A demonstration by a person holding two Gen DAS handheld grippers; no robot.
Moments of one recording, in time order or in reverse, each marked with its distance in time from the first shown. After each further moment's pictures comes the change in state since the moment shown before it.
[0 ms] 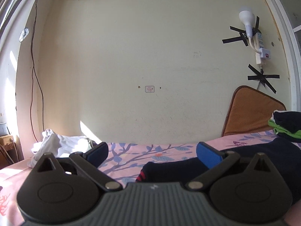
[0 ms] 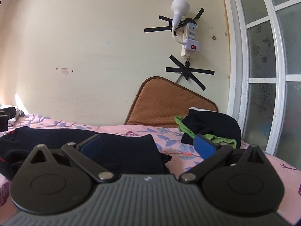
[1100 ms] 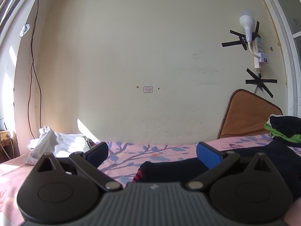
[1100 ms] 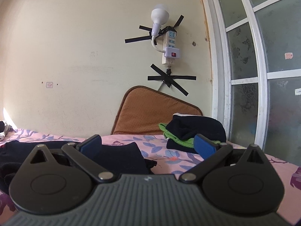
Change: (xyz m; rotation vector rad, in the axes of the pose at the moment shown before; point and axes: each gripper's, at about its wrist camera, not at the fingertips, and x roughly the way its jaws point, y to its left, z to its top) left arm -0.006 0.006 -0.003 -0.024 -0.016 -0.026; right arm -0.008 -0.003 -0.003 0.050 -0.060 -0.111
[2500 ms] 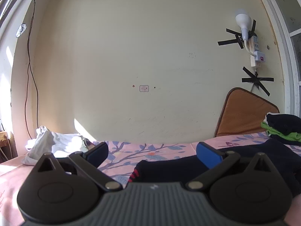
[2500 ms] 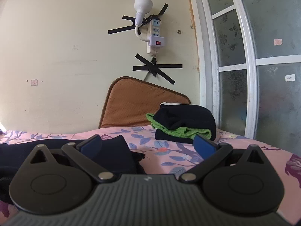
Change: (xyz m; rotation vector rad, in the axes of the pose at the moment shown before) left arm 0.001 -0.002 0.000 0.009 0.013 -0.015; right arm 0.010 -0.010 -0.002 0.063 0.058 -0.064
